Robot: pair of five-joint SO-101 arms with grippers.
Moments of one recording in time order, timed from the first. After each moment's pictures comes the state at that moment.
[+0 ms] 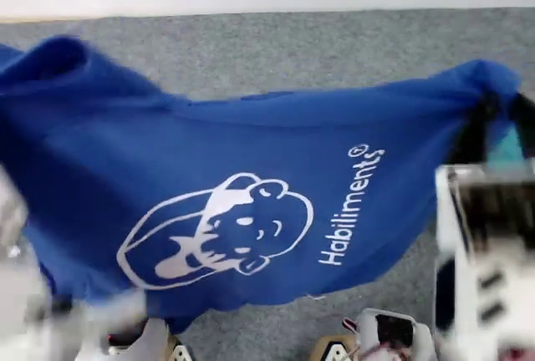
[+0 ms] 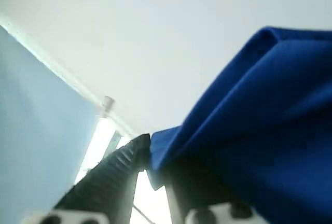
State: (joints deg) left arm -8.0 -33.3 -49.8 72.6 -55.3; right arm 7.0 -45.5 -26.4 85.3 28.2
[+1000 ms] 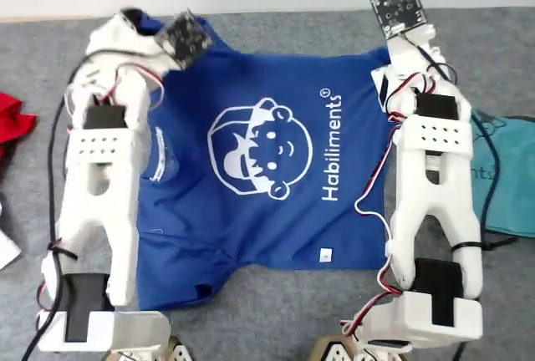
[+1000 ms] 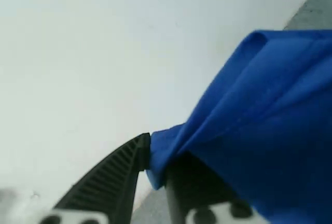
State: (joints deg) left arm -5.5 -3.4 9.2 26.0 -48.4; right arm 4.3 0.4 5.0 40.1 28.2
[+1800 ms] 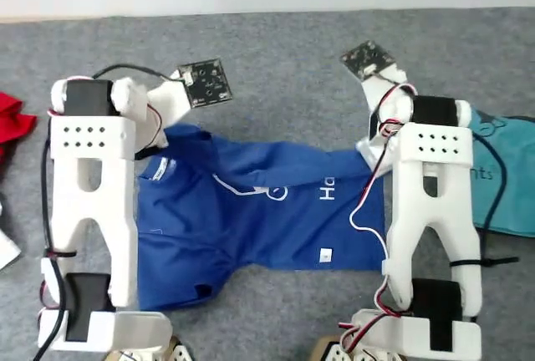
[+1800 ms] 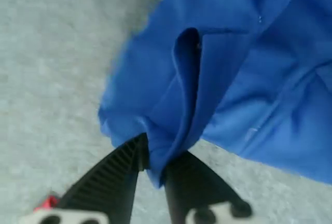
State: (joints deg) left arm -3.3 -2.9 -7.8 98.9 -61.5; right arm 1.5 -6.3 5.0 84.8 35.1
